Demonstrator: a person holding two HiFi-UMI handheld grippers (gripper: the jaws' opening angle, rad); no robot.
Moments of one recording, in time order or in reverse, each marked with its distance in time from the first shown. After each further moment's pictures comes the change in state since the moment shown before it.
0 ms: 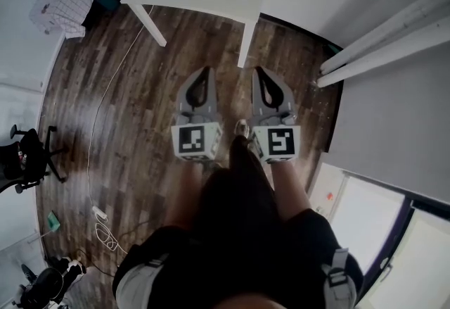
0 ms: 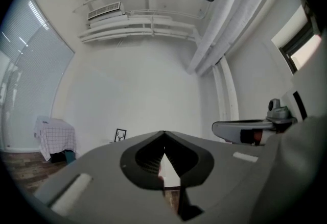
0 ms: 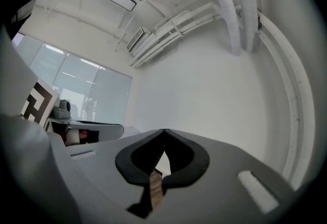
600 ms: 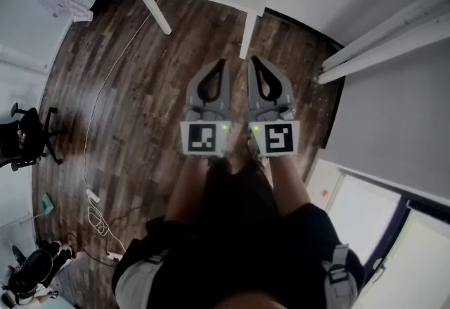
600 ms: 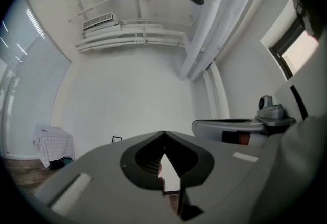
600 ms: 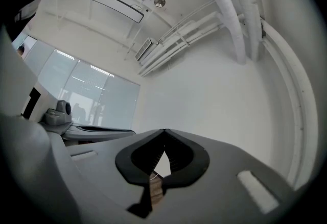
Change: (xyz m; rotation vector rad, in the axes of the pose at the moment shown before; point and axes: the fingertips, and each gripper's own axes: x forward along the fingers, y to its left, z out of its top) left arm -0.051 -0.074 0.033 0.025 -0.079 -0.022; right arm -0.059 0.020 0.043 -0.030 -0.092 0.076
